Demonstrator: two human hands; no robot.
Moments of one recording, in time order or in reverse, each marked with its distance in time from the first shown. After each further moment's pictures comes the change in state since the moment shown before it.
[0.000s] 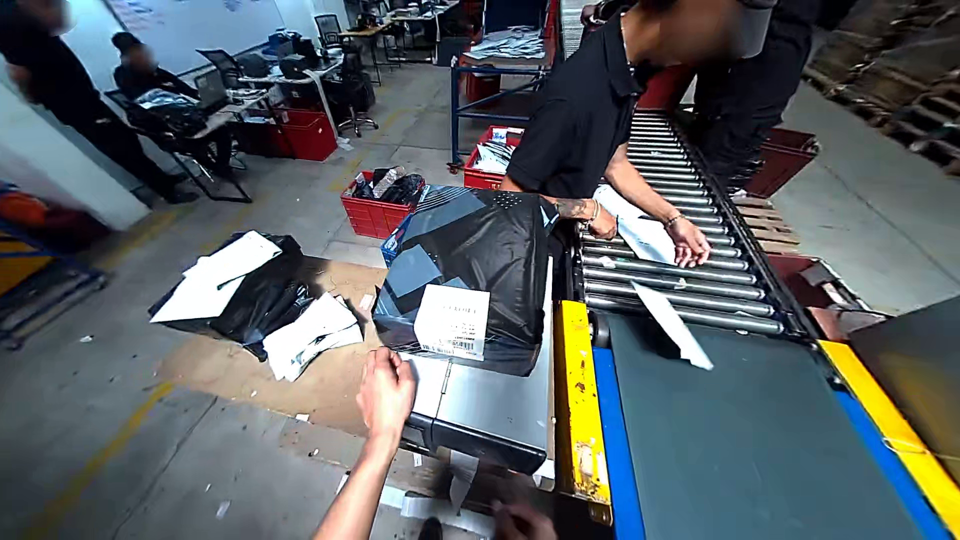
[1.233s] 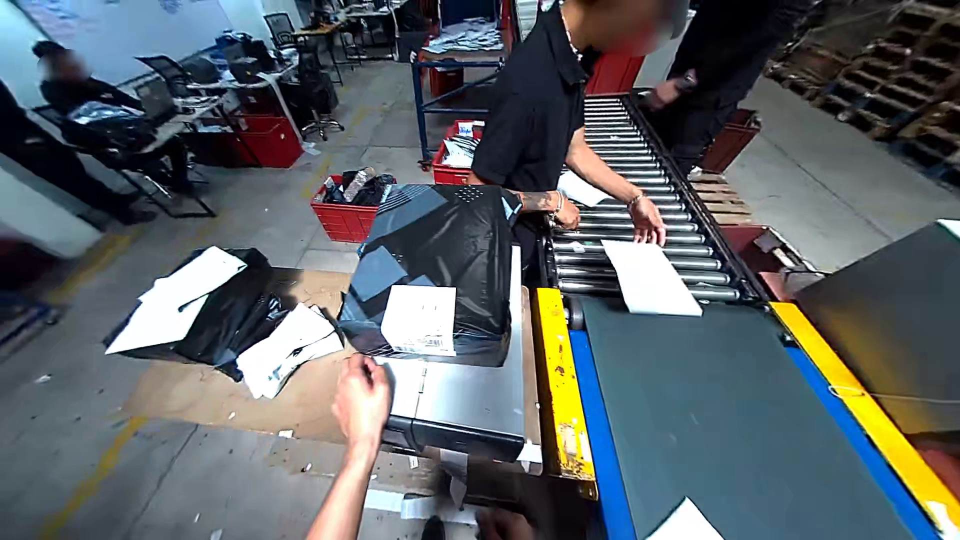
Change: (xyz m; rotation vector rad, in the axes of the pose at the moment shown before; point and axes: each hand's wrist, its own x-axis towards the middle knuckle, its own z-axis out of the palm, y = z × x) left_hand -0.002 0.003 0.000 -0.009 0.000 0.031; right_hand -0.008 0.026 0.011 -0.062 -0.148 0.021
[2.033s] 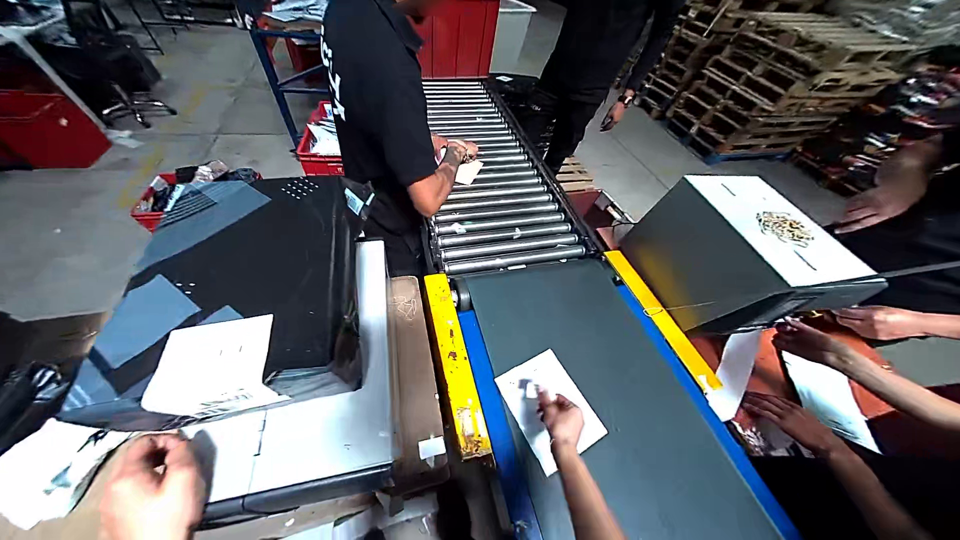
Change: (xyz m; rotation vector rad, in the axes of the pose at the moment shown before) left_hand 0.005 -0.023 0.030 -0.066 0.049 0.162; right_hand 0.075 0.106 -0.275 0.113 0.921 0.403
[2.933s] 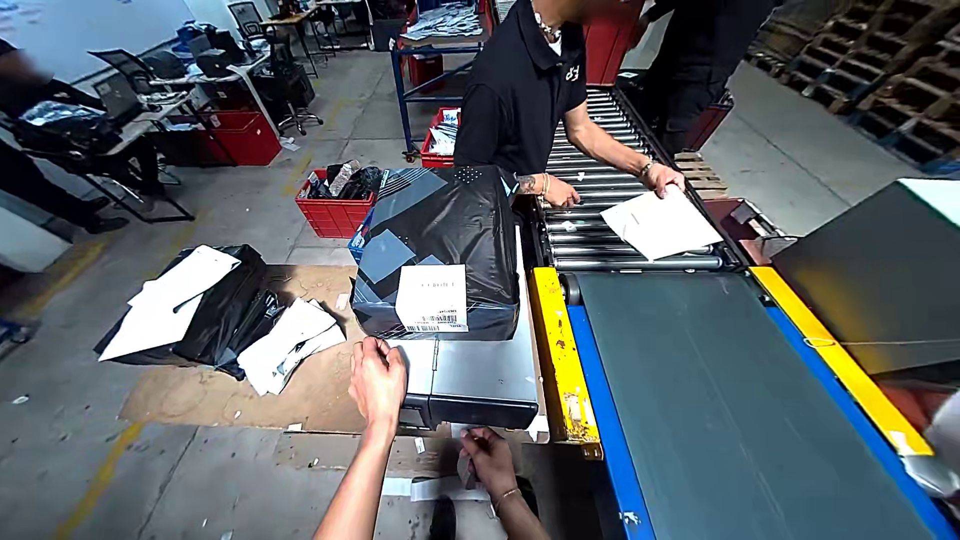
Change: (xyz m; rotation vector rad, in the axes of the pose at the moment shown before) left_hand -0.003 0.023 -0.027 0.070 -0.047 -0.152; right_hand -0.319 -0.066 0.178 0.234 -0.772 -0.049
